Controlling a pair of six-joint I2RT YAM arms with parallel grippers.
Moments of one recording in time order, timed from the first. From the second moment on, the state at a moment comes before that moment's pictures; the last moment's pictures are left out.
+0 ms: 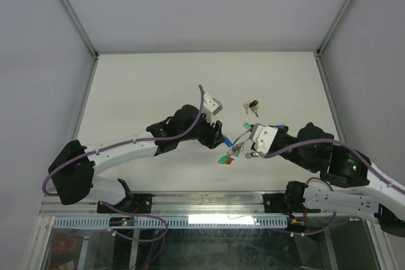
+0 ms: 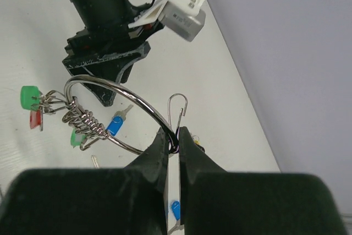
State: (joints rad) left arm -0.94 1.34 0.86 0.01 0.10 -0.30; right arm 1.19 0.63 1.02 -0.68 0.28 -0.61
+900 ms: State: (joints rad) left arm -0.94 1.77 0.91 0.43 0.70 0.48; right arm 1.19 0.51 1.15 -0.93 0.31 -0.51
